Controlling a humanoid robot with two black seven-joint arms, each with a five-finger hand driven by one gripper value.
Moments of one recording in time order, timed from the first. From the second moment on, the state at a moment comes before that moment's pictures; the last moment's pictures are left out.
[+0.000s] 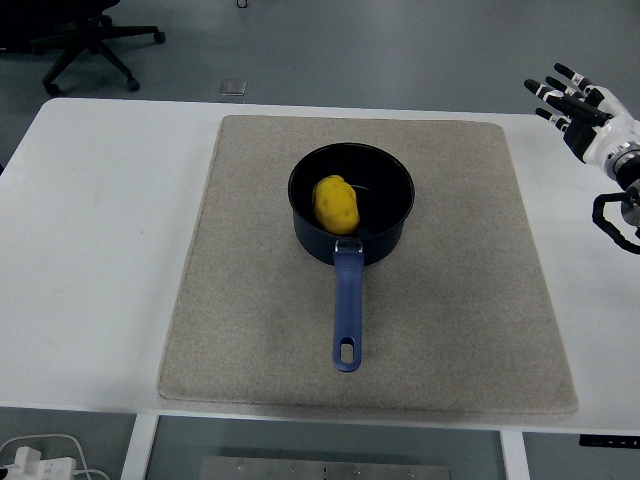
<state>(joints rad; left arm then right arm) 0.01 0.00 0.01 -0.17 0.05 0.10 -0.02 1.01 -0.45 0.27 0.72 0.21 -0.07 0.22</state>
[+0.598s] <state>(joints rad) 0.01 0.00 0.01 -0.17 0.05 0.10 -0.02 0.97 -0.44 0.30 0.68 0.22 -0.02 0.23</state>
